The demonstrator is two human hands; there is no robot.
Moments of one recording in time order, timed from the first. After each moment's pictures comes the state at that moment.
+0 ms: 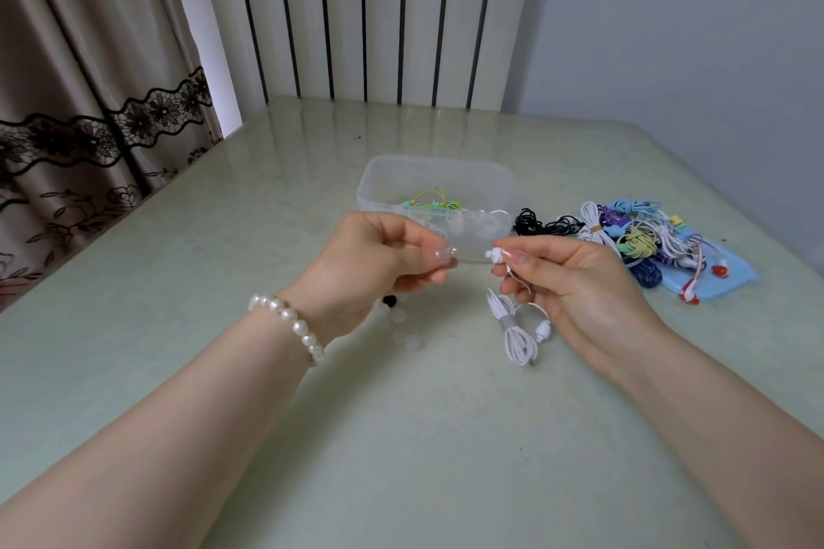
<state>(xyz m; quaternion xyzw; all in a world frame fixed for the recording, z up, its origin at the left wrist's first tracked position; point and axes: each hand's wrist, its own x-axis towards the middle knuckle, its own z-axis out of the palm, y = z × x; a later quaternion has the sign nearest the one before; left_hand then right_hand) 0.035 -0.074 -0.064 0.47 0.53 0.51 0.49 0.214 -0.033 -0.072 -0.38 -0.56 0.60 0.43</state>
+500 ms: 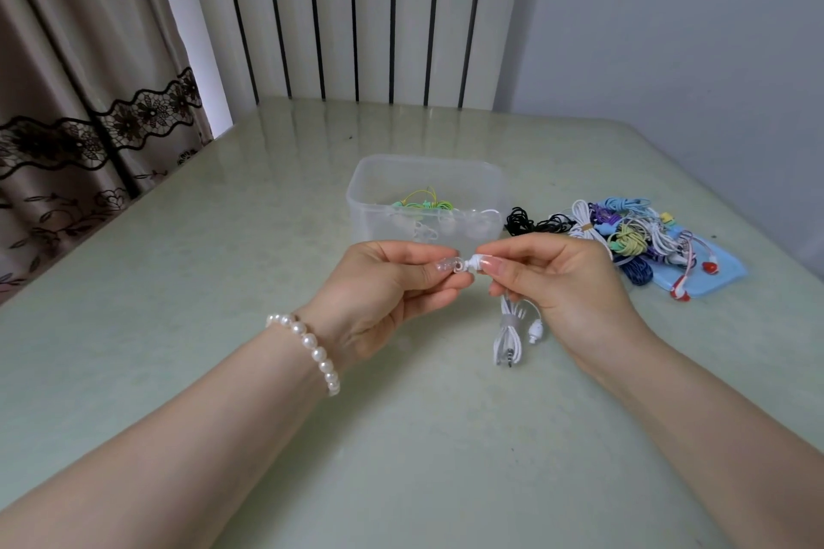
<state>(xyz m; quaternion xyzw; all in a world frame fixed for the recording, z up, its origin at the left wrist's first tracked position) 0.055 -0.077 -0.070 0.30 0.46 0.56 0.62 0.211 -0.041 -0.069 -0.36 -0.65 0.50 0.44</state>
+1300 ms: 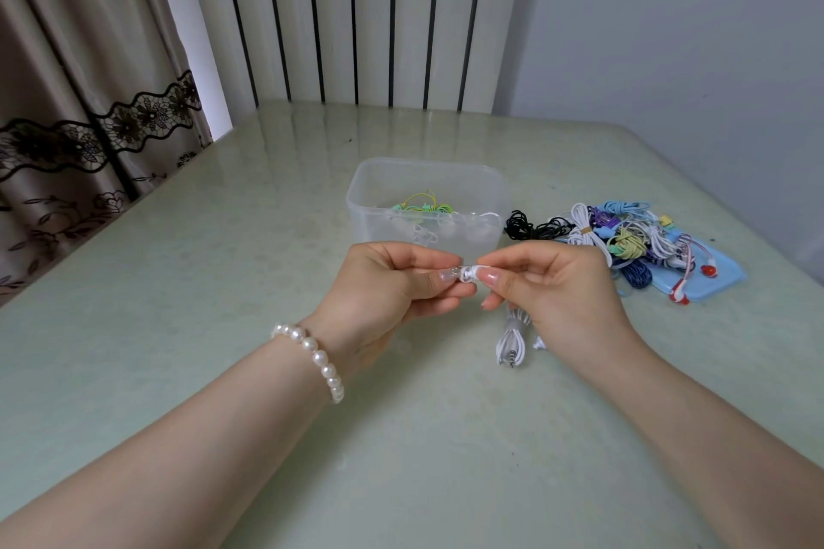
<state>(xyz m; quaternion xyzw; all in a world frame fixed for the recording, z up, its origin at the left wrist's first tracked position) 0.058 -0.079 -0.073 0.37 0.48 0.57 0.56 0.208 -0.041 -0.073 -0.36 -0.69 0.44 0.45</state>
